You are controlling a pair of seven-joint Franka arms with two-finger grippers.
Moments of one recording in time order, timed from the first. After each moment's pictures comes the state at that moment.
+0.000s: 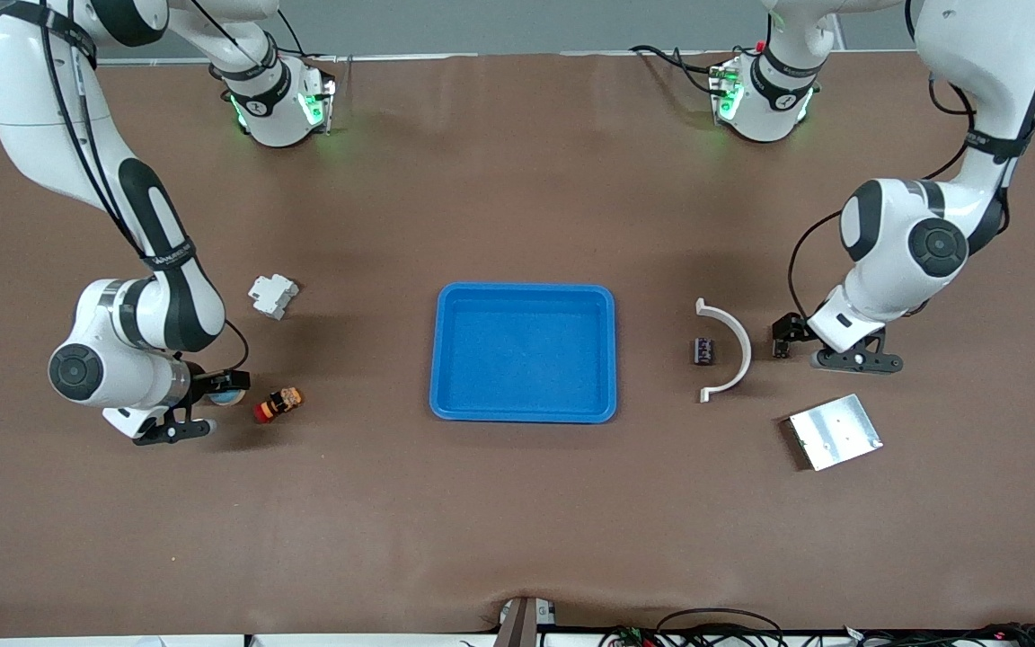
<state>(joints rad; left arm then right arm) 0.04 0.30 -0.11 -2.25 0.03 2.61 0.02 -0.01 0.65 -0.03 -1.77 0.00 2.25 -0.19</state>
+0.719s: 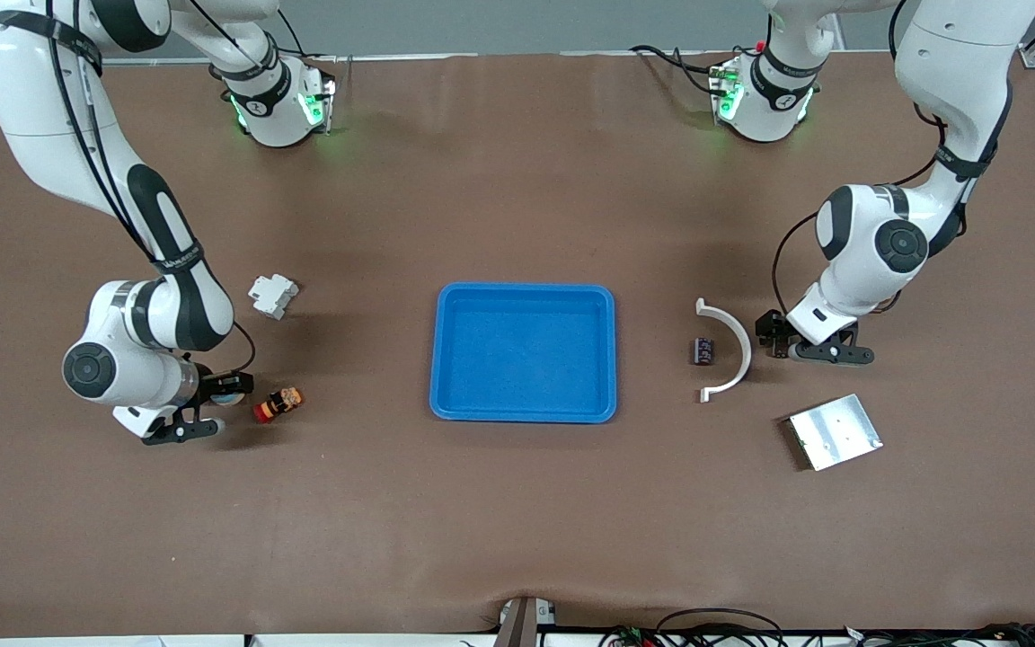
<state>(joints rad) 0.04 0.36 -0.11 -2.34 0.03 2.78 0.02 -0.01 0.66 -0.03 -1.79 0.00 2.30 -0.19</state>
